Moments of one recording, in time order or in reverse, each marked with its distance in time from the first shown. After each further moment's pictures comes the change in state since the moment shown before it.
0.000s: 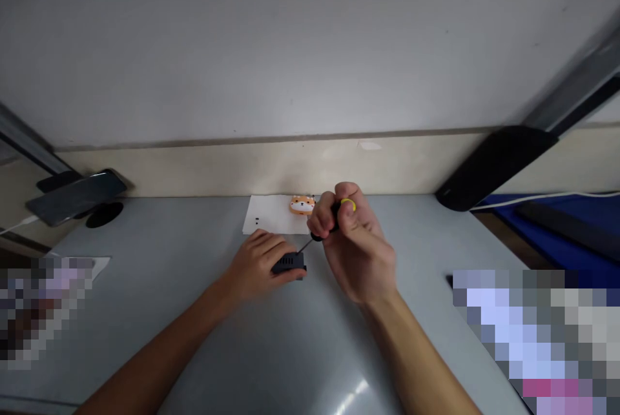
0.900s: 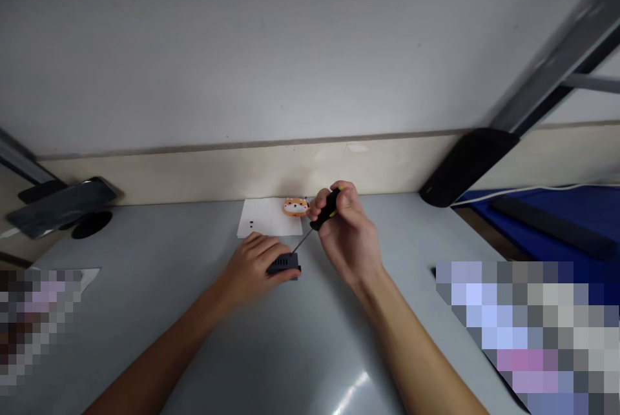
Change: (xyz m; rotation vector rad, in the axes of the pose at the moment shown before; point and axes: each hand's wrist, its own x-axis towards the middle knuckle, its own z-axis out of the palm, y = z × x) left_hand 0.000 0.000 -0.003 -0.016 -0.038 -0.006; right_hand 0.016 0.008 -0.021 0.029 0.104 0.025
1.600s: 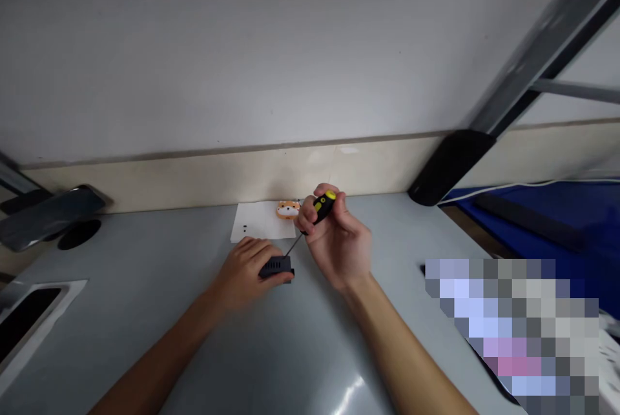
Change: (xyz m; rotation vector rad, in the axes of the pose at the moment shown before) left_hand 0.001 0.001 0.000 -0.027 -0.054 -0.046; right_hand -0.008 -0.003 0.007 -0.013 -0.015 0.019
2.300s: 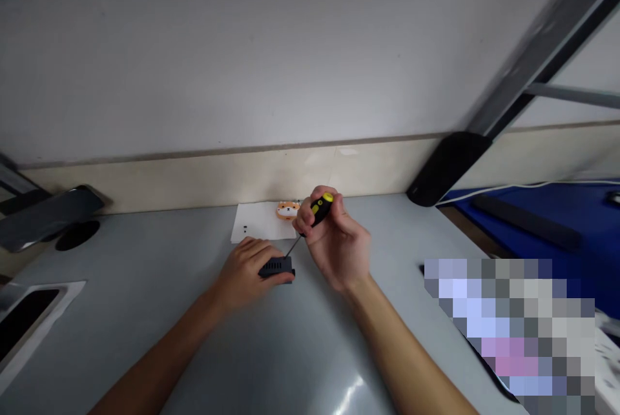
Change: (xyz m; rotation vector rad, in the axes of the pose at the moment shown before) left_hand -0.001 -0.003 0.003 -0.070 0.045 0.005; right_hand -0.002 0.000 0.004 -0.025 -0.022 -0.016
